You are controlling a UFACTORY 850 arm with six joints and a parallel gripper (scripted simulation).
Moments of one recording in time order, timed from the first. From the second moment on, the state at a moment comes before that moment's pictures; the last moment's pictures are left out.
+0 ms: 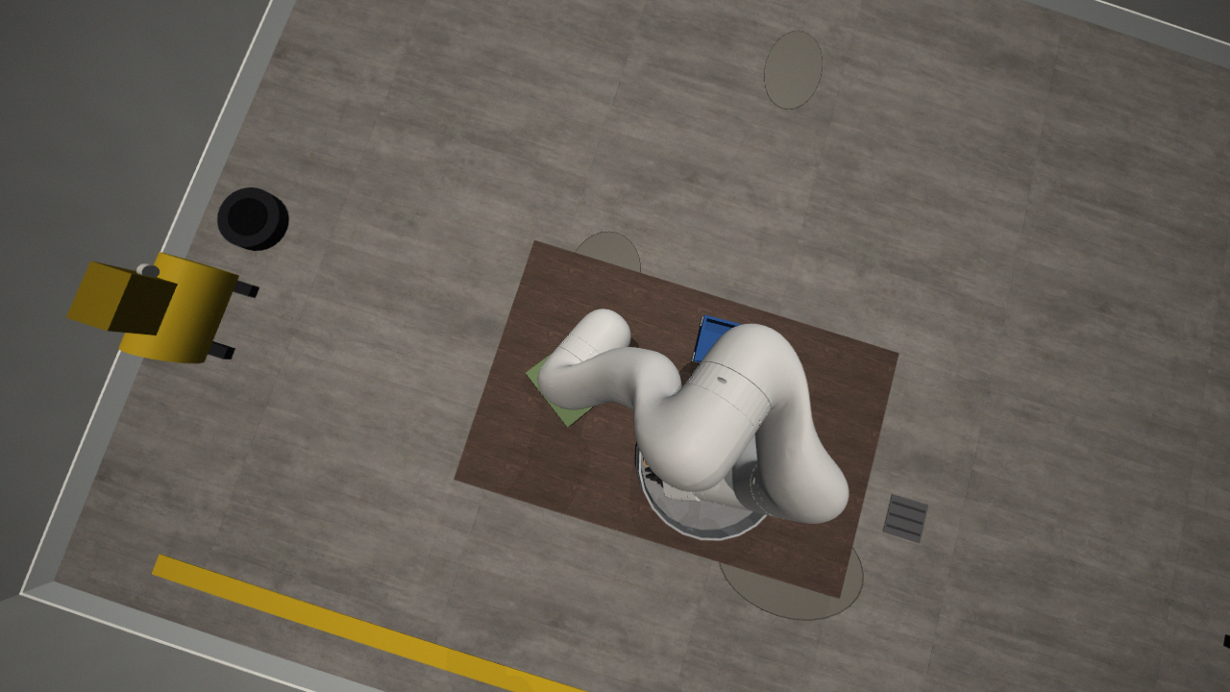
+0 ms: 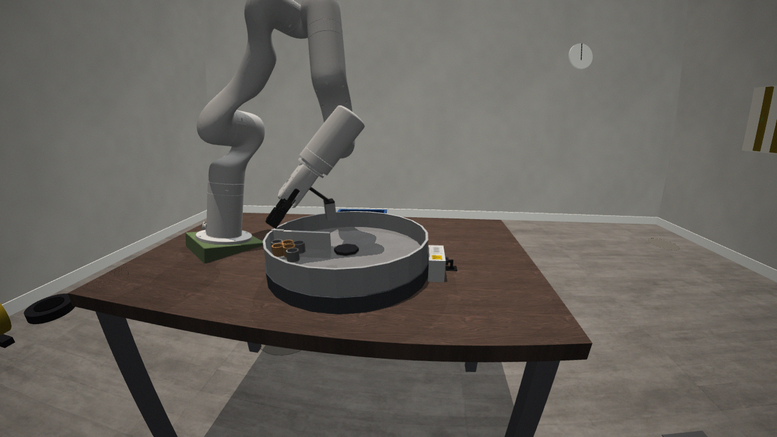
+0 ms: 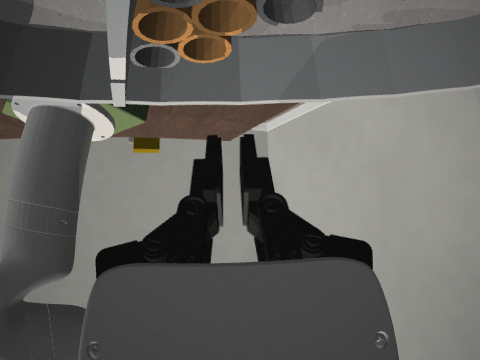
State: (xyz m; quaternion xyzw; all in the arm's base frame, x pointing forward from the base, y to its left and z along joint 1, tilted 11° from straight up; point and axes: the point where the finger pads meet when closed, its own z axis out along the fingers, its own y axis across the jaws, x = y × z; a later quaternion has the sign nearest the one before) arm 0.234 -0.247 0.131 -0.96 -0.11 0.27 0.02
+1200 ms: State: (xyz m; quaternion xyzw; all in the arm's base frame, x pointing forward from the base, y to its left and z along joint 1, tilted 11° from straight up) arm 0.236 -0.243 0.110 -0.96 -0.11 0.27 0.02
